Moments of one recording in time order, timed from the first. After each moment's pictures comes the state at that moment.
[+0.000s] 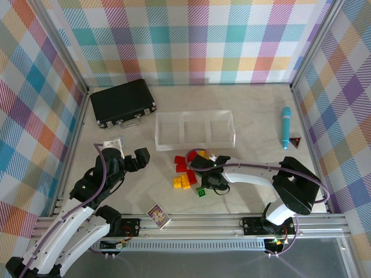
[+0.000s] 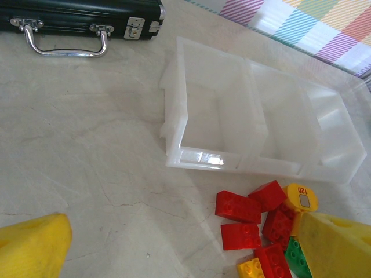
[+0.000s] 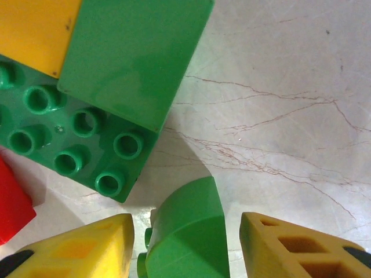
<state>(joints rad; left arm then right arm) -0.50 0.58 0.63 -0.58 -0.17 -0.61 1.02 1.56 0.88 -0.76 0.20 1.10</state>
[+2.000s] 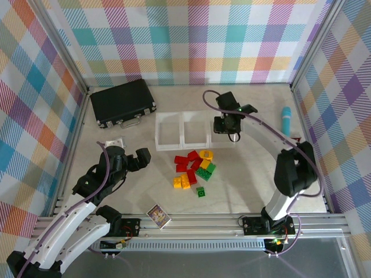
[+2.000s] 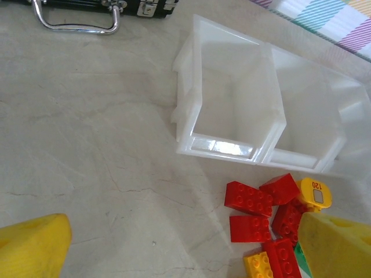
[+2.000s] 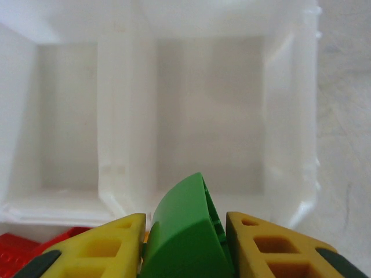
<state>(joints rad) -0.50 0.65 0.65 -0.62 -0.18 -0.65 0.46 1.73 1.42 -0.79 0.08 0.38</state>
